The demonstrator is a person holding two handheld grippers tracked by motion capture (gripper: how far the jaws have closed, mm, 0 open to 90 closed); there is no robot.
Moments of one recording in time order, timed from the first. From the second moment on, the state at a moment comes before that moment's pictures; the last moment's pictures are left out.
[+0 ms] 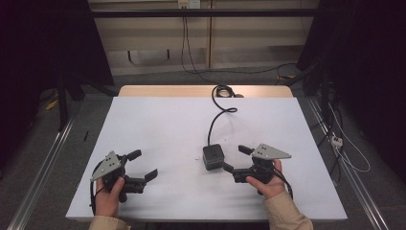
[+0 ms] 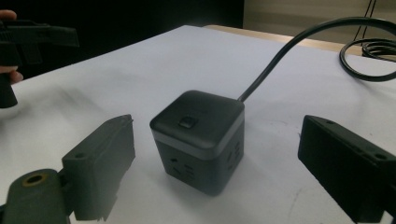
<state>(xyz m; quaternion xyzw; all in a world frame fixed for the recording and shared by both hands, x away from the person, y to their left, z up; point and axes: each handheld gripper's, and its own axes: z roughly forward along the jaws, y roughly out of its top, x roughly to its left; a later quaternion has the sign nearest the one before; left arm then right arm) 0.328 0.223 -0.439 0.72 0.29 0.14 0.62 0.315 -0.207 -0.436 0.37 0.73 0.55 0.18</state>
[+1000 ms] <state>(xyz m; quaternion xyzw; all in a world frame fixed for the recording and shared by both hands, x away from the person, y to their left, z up) 0.328 0.227 -0.438 0.72 0.29 0.15 0.62 0.301 -0.239 -0.448 0.39 0.72 0.54 0.19</state>
